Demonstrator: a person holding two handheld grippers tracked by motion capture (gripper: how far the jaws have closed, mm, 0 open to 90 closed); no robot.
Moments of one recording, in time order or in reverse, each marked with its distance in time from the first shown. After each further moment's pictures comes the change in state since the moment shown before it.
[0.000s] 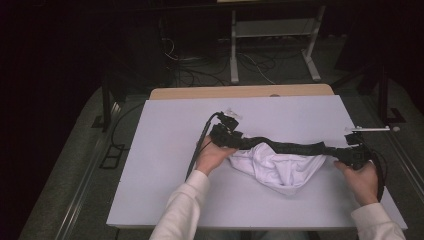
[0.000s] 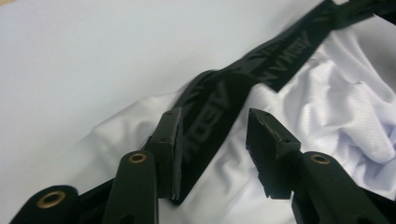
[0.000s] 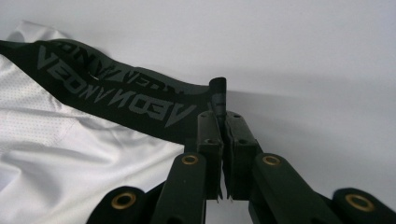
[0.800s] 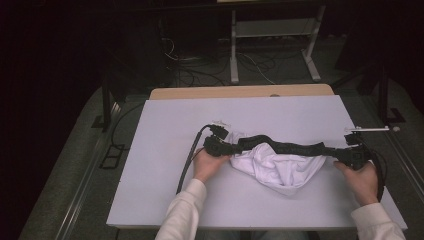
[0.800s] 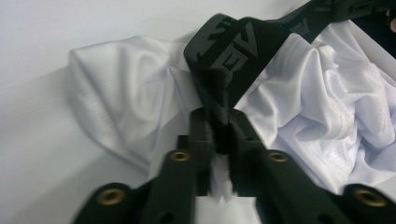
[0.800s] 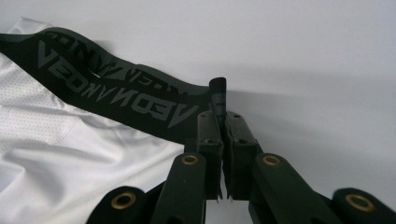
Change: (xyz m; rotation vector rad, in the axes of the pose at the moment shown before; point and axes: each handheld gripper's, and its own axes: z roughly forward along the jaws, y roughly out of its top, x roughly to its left) left arm 0.023 -0.040 0.027 -0.026 -0.173 -0.136; right arm 0.000 0.000 0.002 0.015 0.005 -0.002
